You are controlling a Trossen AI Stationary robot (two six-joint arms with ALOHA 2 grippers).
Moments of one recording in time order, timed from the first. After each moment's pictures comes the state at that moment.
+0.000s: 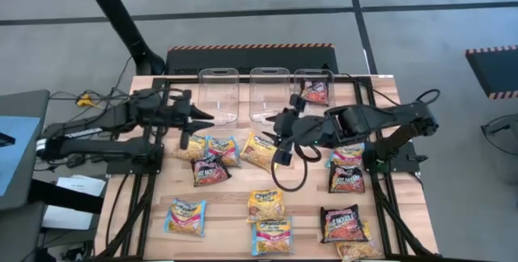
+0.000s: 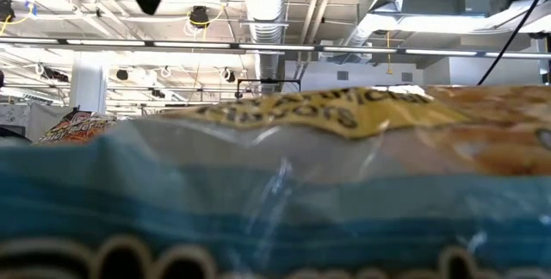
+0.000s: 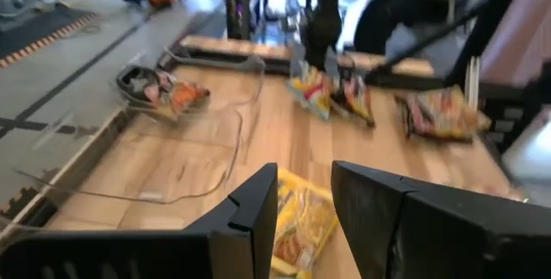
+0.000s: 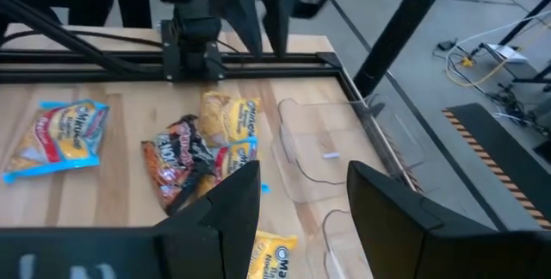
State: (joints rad) left arm 0.25 0.72 0.75 -0.25 0.13 -0.02; right arm 0.26 1.60 1.81 -0.78 0.58 0.11
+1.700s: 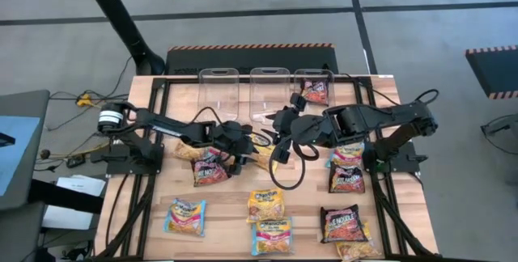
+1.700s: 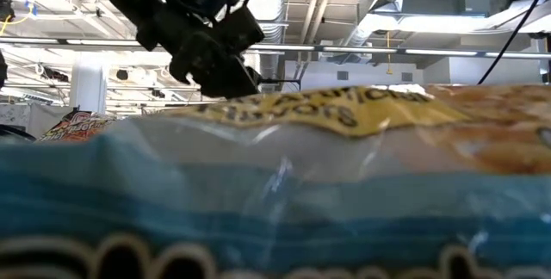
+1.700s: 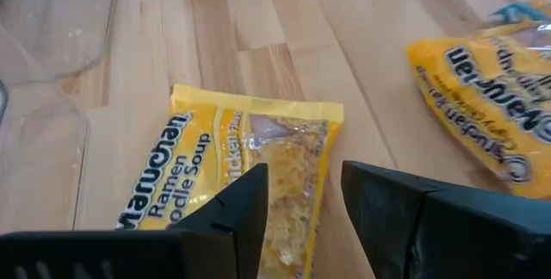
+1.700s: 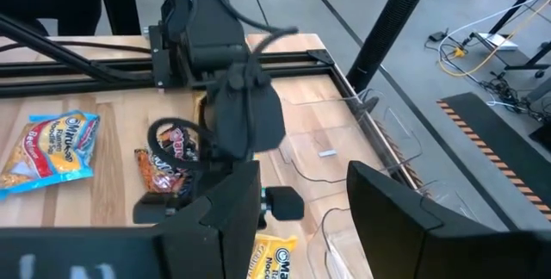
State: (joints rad) left arm 0.05 1.65 0.80 0.26 0.14 0.21; right arm 0.24 1.61 1.81 -0.77 0.60 0.15
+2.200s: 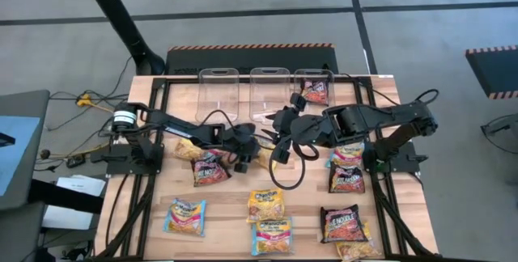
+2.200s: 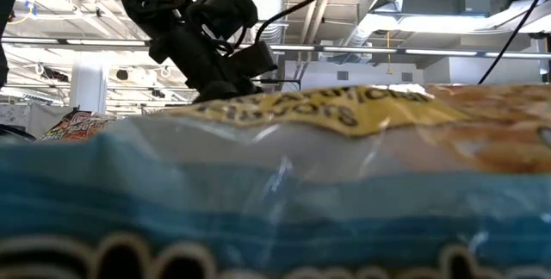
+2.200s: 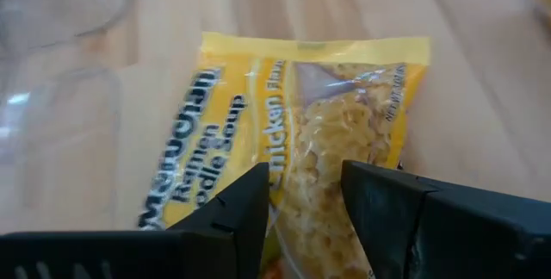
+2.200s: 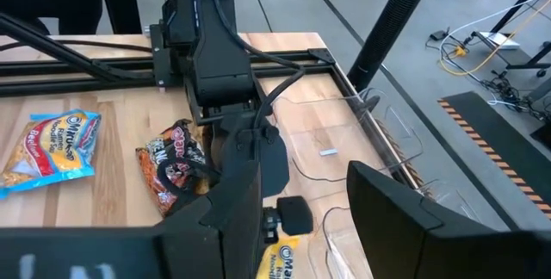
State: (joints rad) left arm 0.05 1.78 0.87 0.21 -0.05 0.31; right arm 0.24 1.61 1.81 -0.78 0.60 0.15
